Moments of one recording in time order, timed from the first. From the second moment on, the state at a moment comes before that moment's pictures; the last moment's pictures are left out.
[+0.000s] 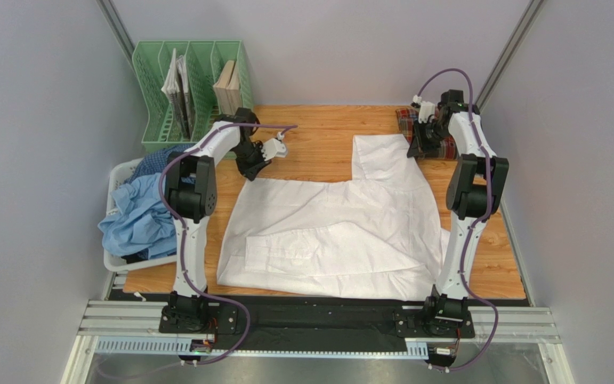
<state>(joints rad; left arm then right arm) -0.21 2.27 1.87 -1.02 0.28 1.02 -0.14 2.32 2.08 -0.97 -0.48 -0.35</state>
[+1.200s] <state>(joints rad) -0.12 1.77 1.43 -0.81 0.41 1.07 -0.14 1.82 1.71 -1.04 -0.52 -0.45</state>
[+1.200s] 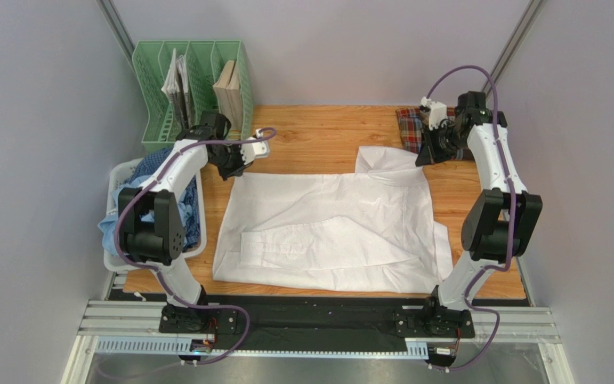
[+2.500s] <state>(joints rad) -0.12 1.45 0.99 -0.68 0.35 1.29 -0.16 1.51 1.13 -1.08 -0.53 -0.60</state>
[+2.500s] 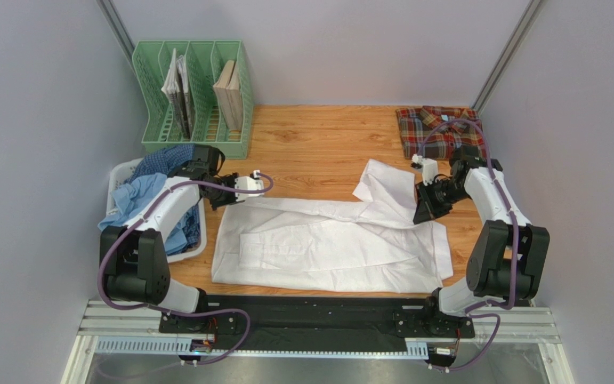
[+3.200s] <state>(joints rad) -0.12 1.51 0.93 -0.71 0.27 1.37 -0.15 1.64 1.00 -1.10 -0.46 -0.67</state>
